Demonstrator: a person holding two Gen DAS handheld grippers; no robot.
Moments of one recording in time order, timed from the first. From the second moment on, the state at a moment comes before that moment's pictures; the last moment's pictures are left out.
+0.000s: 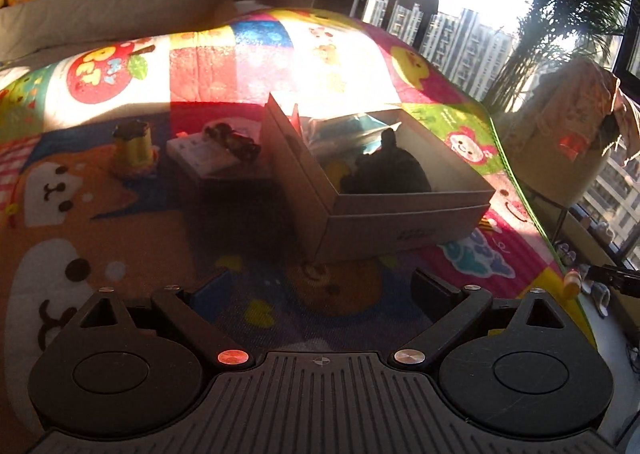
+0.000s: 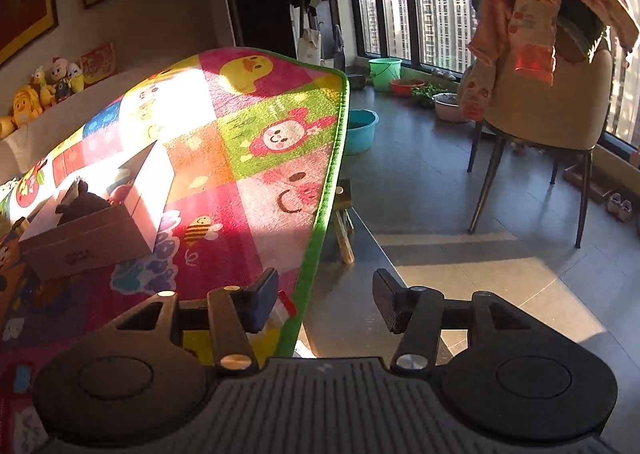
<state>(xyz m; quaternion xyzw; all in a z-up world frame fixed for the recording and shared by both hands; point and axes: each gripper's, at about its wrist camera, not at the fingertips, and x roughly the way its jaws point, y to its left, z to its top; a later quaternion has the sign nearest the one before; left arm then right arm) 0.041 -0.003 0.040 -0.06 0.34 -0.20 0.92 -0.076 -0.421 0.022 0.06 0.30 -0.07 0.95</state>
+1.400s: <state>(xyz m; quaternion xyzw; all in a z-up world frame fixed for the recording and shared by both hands) 0.007 0.056 0.042 -0.06 0.30 -0.16 0.94 0.078 -0.252 0.160 -0.05 0.28 0.12 0.95</state>
